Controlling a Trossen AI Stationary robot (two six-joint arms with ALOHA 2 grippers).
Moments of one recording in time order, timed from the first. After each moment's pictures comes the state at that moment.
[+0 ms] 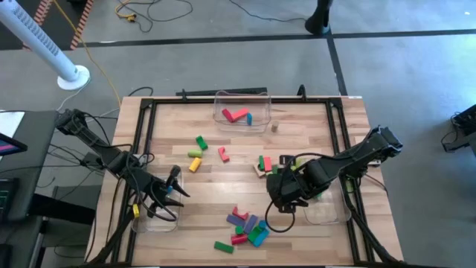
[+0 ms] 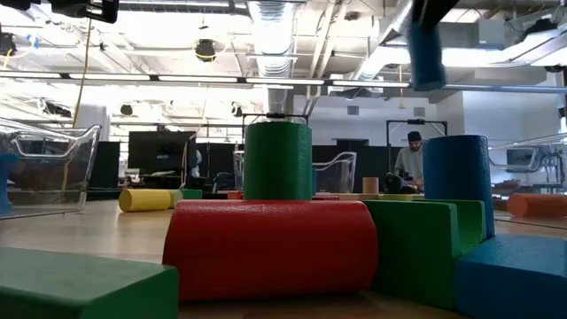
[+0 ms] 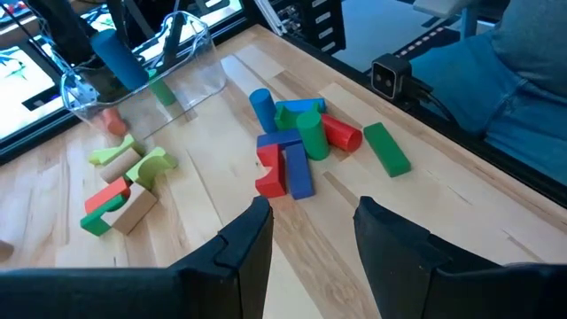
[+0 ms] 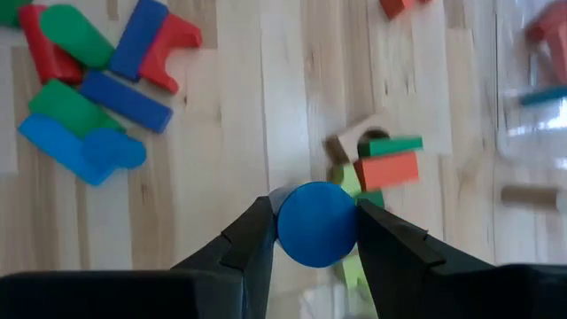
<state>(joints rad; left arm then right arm) -0.63 0.79 0.58 -0.22 -0.25 0.20 0.44 1.64 1.57 -1.24 0.35 0.43</state>
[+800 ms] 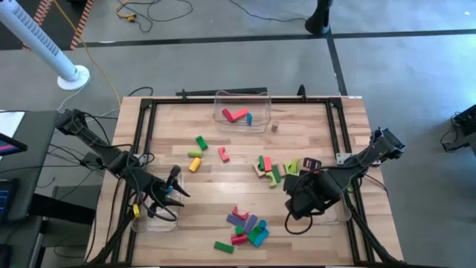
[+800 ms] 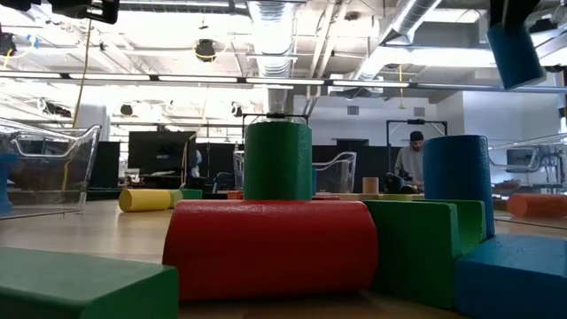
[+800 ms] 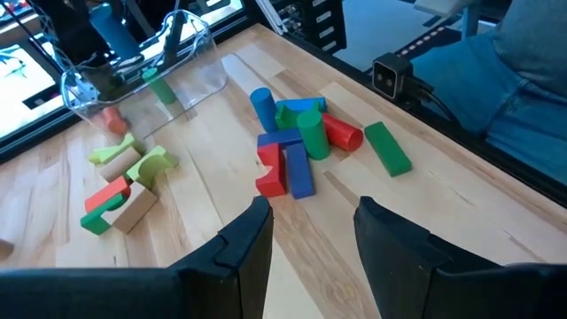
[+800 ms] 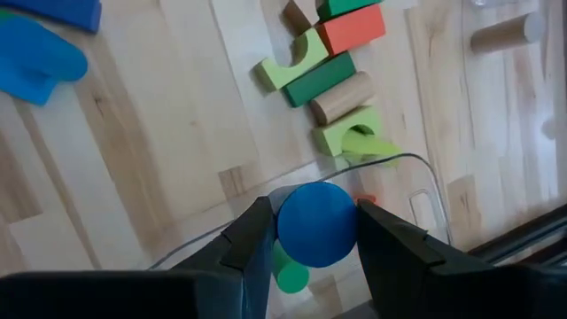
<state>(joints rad) -0.63 0.79 0.58 -0.22 -0.25 0.20 0.57 1.63 1.59 -1.57 0.34 0.82</state>
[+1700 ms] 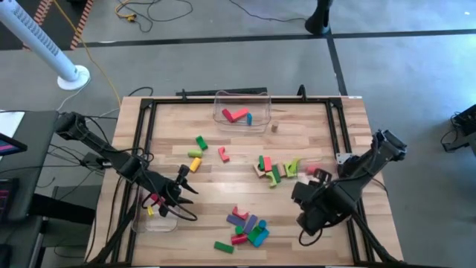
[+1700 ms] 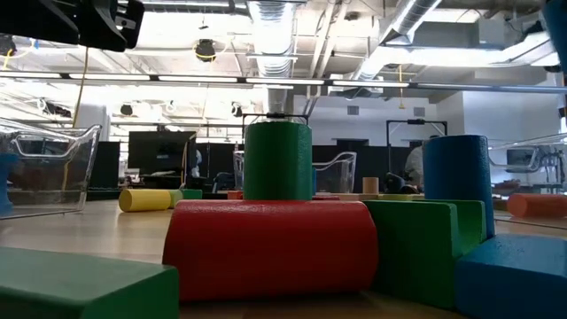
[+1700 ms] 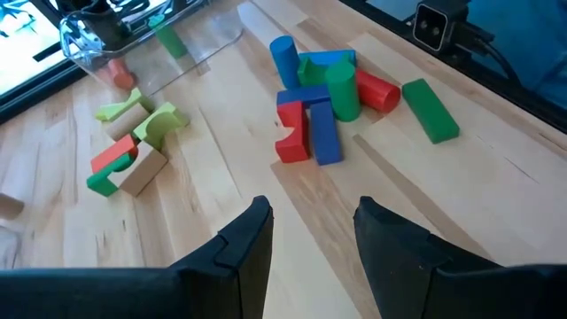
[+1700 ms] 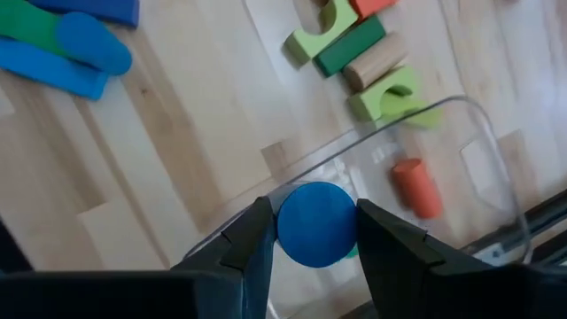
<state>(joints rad) -0.54 0.94 0.58 -0.17 -0.25 0.21 0.71 1.63 1.59 -1.57 0.31 1.10</state>
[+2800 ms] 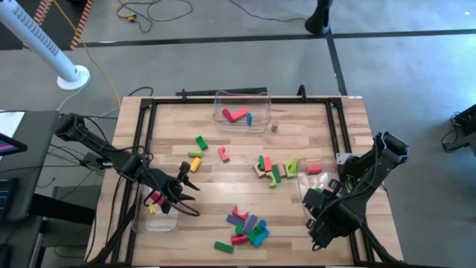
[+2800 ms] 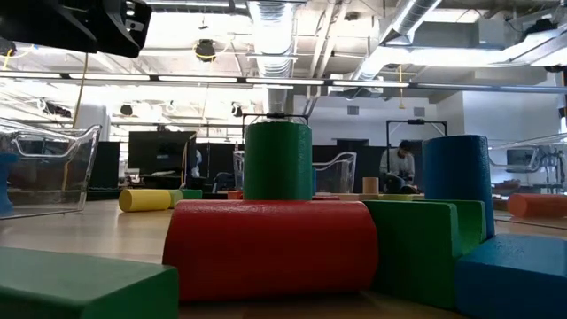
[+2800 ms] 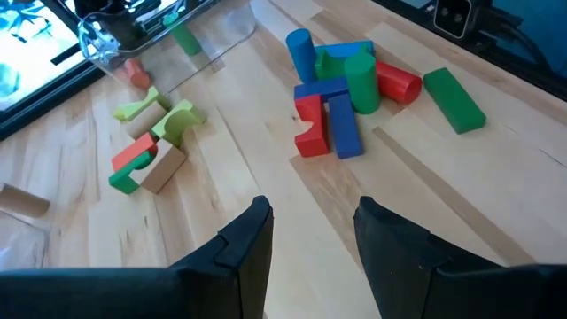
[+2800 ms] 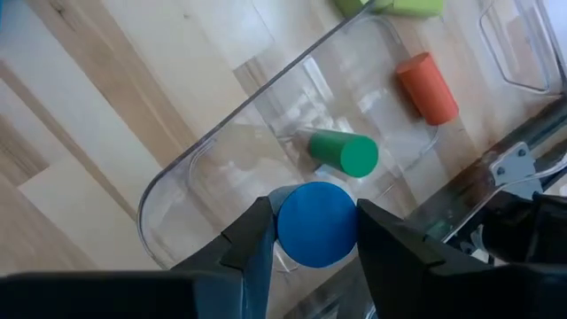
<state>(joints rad) -0.50 0.94 0.58 -0.17 -0.24 0.27 0.84 1.64 1.42 -1.57 0.22 1.41</state>
